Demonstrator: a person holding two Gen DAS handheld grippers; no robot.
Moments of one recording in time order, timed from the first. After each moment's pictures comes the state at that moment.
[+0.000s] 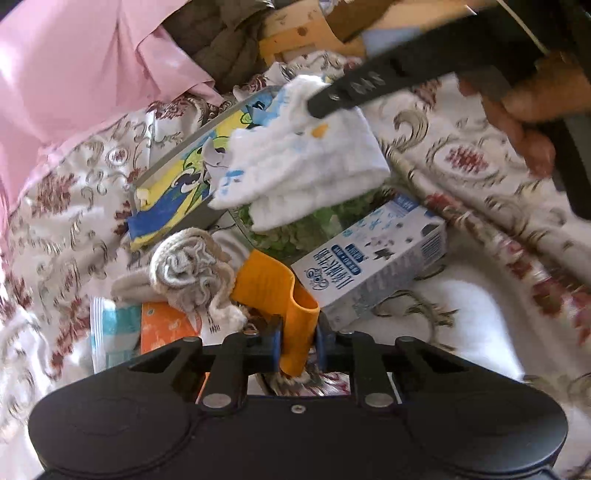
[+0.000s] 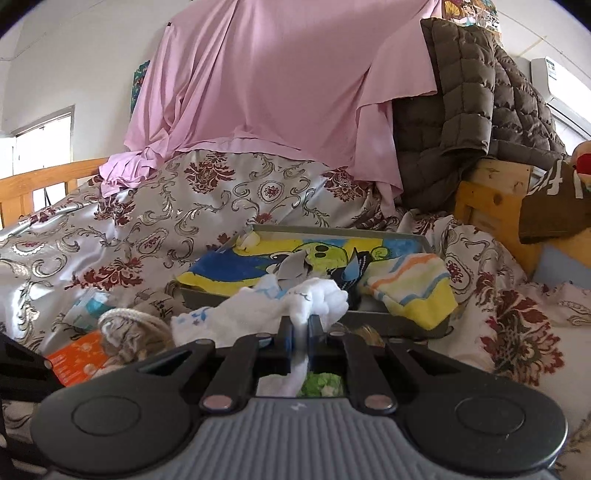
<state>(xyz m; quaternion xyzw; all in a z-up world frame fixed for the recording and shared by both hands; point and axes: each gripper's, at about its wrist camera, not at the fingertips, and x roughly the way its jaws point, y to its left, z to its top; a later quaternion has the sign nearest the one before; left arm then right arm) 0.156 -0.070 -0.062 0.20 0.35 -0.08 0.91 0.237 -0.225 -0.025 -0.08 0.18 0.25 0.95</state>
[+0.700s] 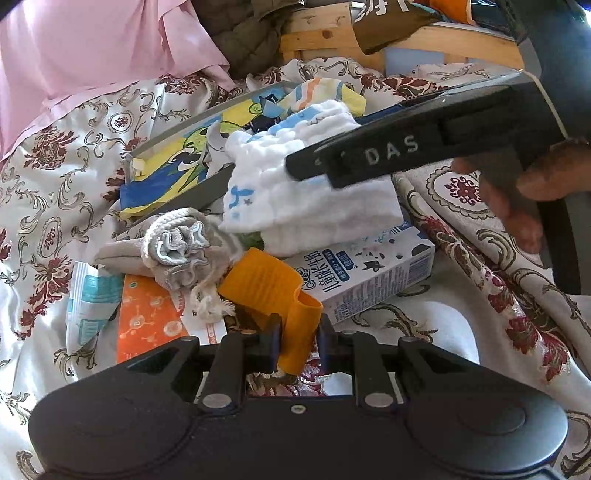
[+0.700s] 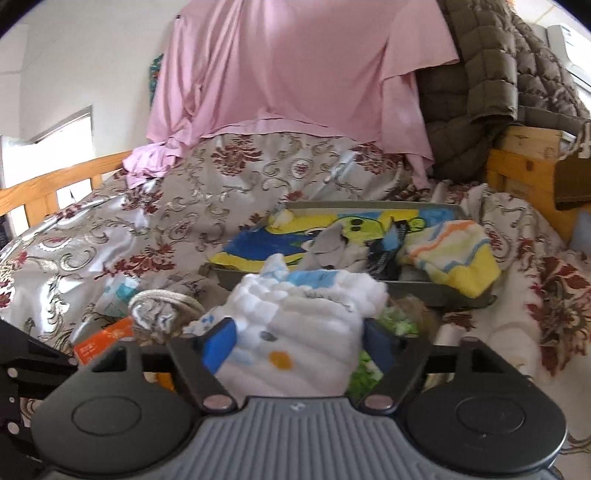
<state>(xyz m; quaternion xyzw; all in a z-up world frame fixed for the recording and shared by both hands) 0.163 -0.064 -0.063 0.12 0.37 -0.09 0.92 0.247 -0.210 -0.044 -0.06 0.21 0.31 0.92</state>
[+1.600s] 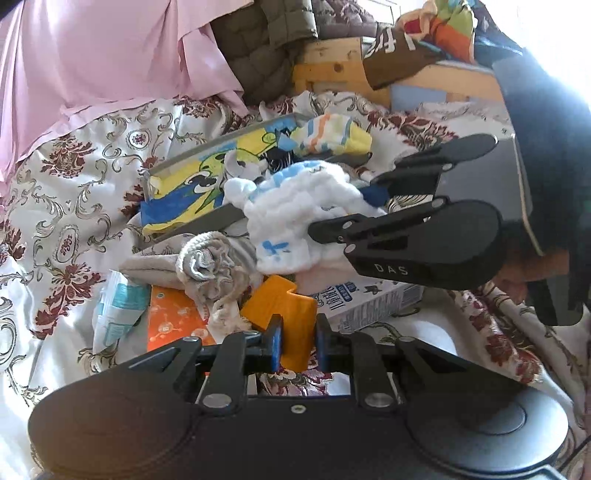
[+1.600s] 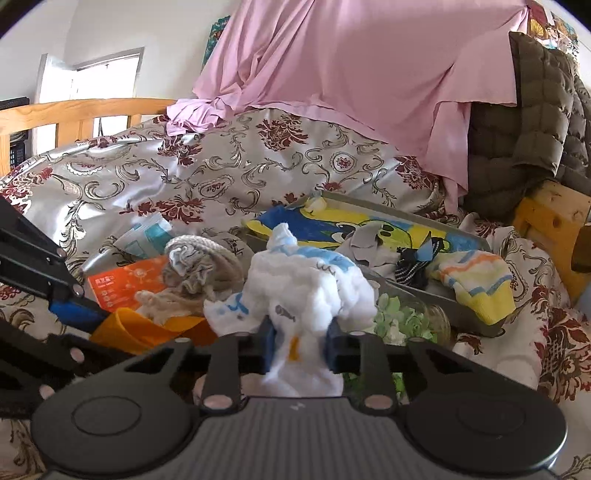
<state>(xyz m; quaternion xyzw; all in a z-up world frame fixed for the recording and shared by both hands) 0.135 -0.050 -0.035 0.09 0.33 -0.08 0.94 0.208 -0.183 -0.054 -0.18 0.18 0.32 0.91</state>
